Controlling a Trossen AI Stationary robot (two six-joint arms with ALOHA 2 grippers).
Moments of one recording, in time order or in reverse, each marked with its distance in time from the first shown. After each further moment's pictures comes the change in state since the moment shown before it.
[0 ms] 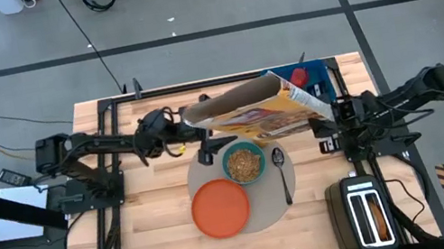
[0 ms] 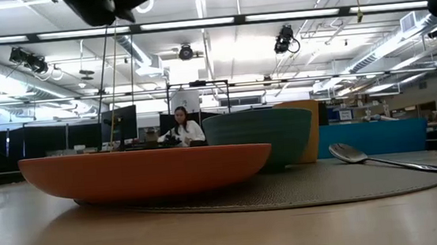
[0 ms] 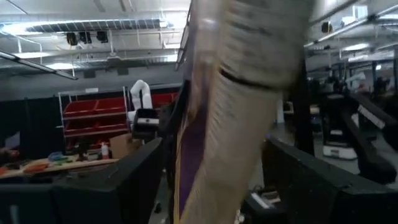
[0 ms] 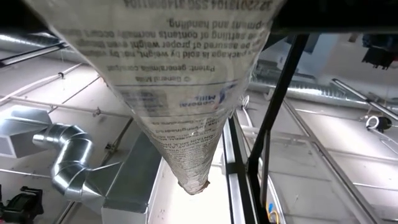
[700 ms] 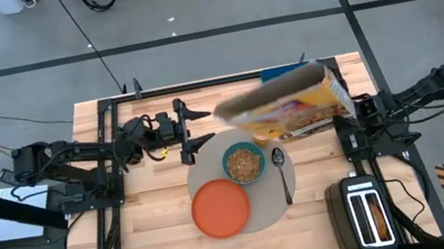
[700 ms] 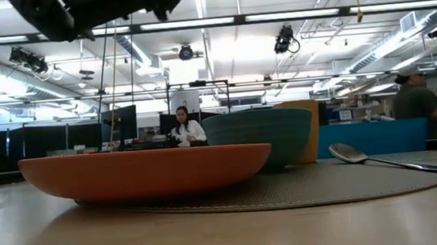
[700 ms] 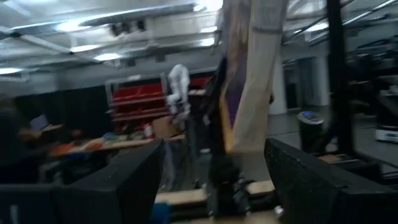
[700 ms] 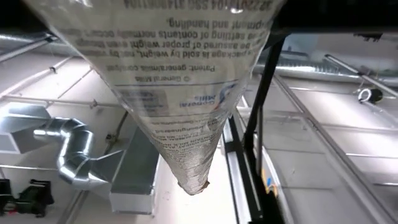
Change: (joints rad) left arm 0.037 -0.218 -0.292 0.008 -0.121 0.081; right arm 0.090 -0.274 -0.127 -0.083 0.061 0.005
